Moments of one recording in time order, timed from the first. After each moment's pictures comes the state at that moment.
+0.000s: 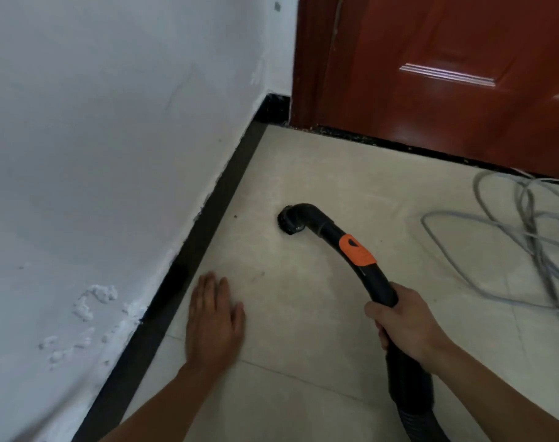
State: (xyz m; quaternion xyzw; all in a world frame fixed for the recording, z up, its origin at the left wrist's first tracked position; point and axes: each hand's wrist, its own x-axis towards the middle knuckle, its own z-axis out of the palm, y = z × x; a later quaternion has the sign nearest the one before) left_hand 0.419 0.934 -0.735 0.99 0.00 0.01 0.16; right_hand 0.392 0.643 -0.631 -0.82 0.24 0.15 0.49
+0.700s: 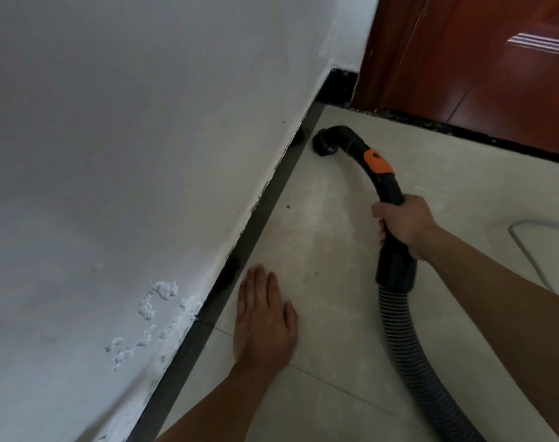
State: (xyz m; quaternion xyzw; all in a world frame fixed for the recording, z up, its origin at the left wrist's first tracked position) left_hand 0.422 0.936 -0.739 0.99 0.00 -0.01 0.12; right_hand 0.571 0.713 -0.643 -0.78 0.28 0.10 0.55
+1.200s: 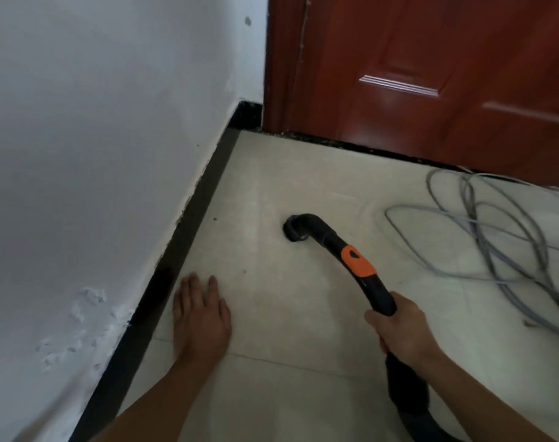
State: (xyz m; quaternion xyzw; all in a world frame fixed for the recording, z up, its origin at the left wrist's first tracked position) left_hand 0.420 0.935 -0.739 0.99 -0.01 0.00 0.10; right_hand 0.343 0.635 -0.633 -0.85 0.32 0.07 0.42
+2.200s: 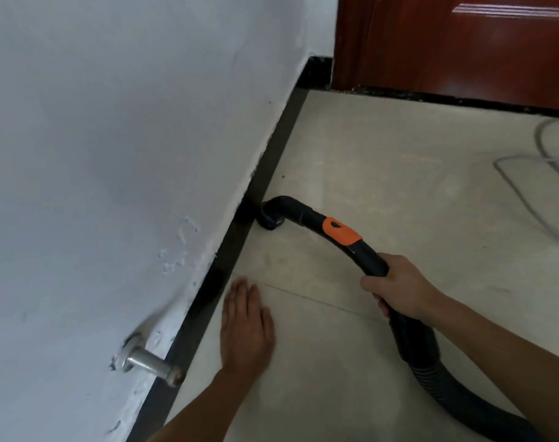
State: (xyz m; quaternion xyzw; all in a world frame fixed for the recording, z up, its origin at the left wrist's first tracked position) left_hand 0.308 0.982 -0.731 0.99 0.00 -0.01 0.14; right_hand 0.363 0.712 -0.641 -0.82 0.13 0.24 0.50
